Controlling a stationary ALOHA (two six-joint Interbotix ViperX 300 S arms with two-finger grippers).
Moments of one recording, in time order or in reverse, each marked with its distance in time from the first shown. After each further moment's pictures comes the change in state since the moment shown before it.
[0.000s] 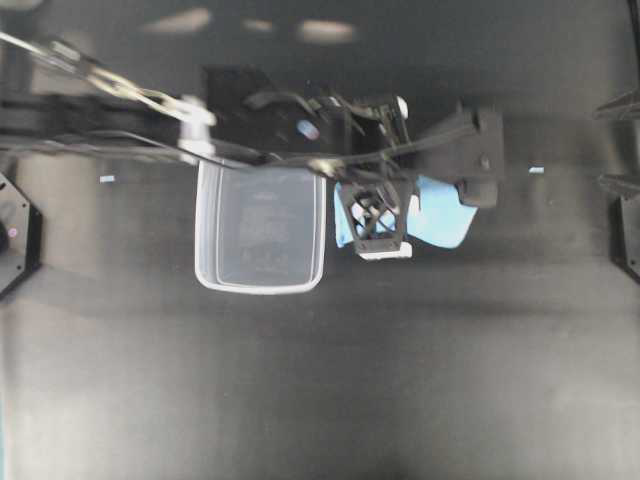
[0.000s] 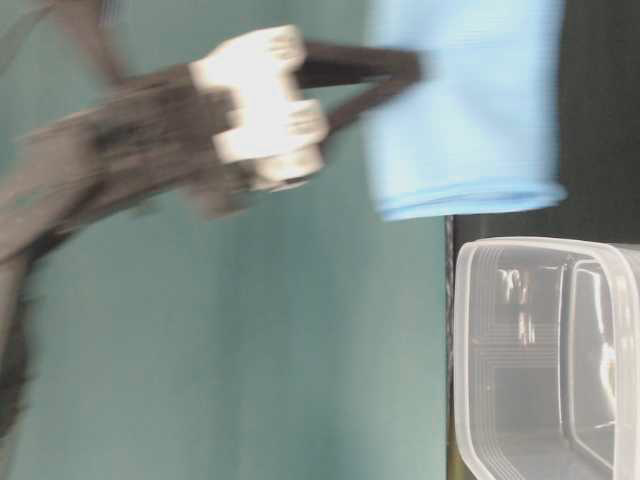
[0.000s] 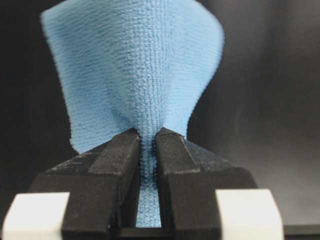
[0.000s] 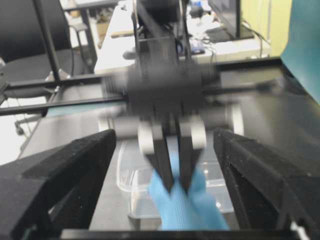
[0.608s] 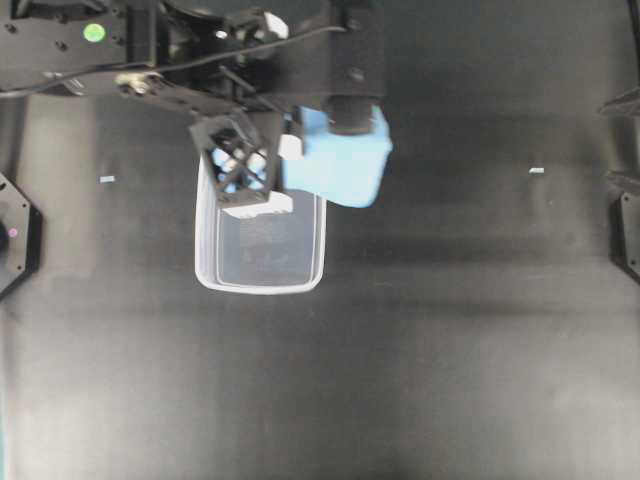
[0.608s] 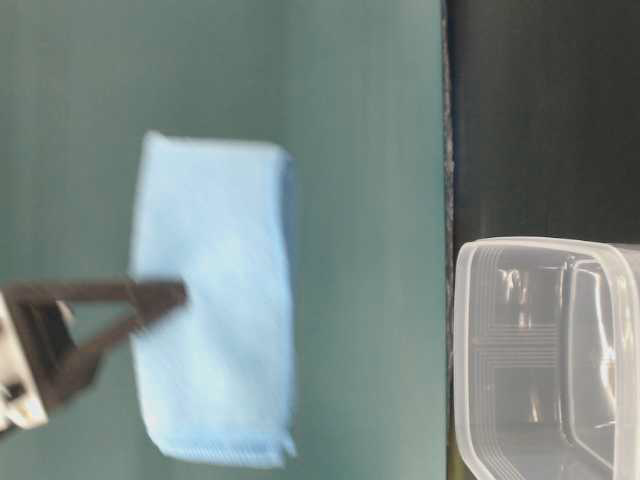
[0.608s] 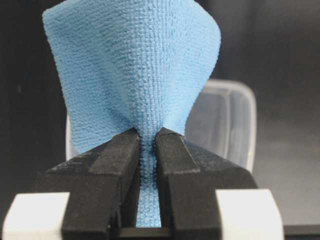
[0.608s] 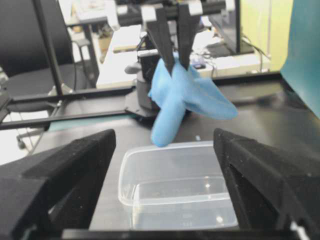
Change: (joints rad) left arm 0.041 -0.379 0.193 0.000 0.244 -0.005; right arm 0.000 -0.008 0.000 0.000 -0.037 0.003
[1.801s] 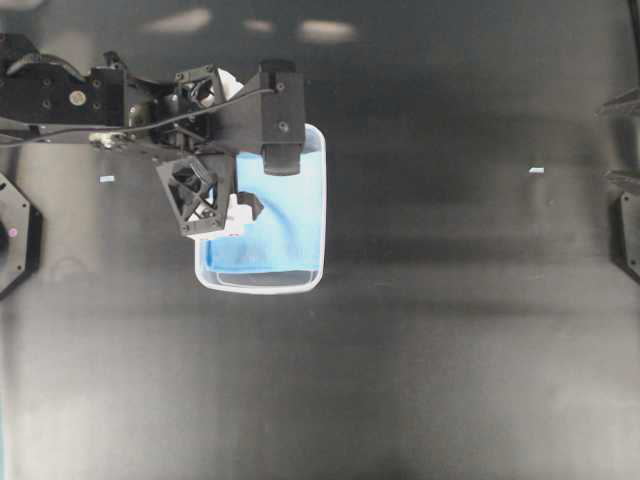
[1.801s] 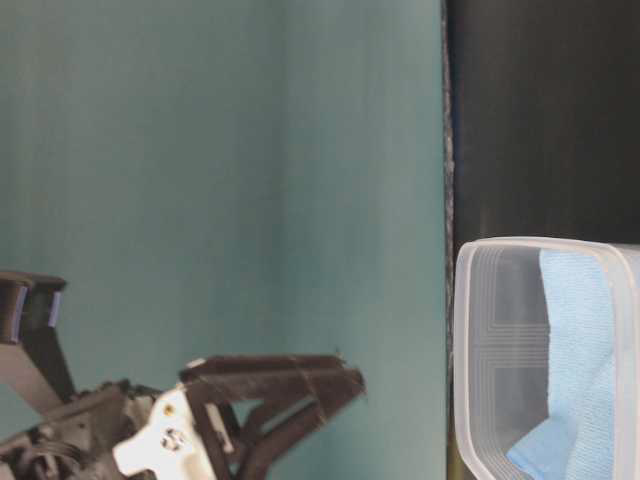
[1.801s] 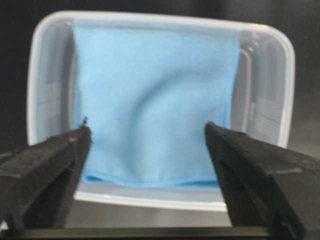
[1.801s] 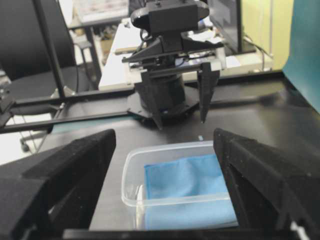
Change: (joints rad) left arm 0.008 -0.104 0.396 0.000 -0.334 -0.017; right arm 0.000 0.000 0.003 0.000 -0.006 0.018
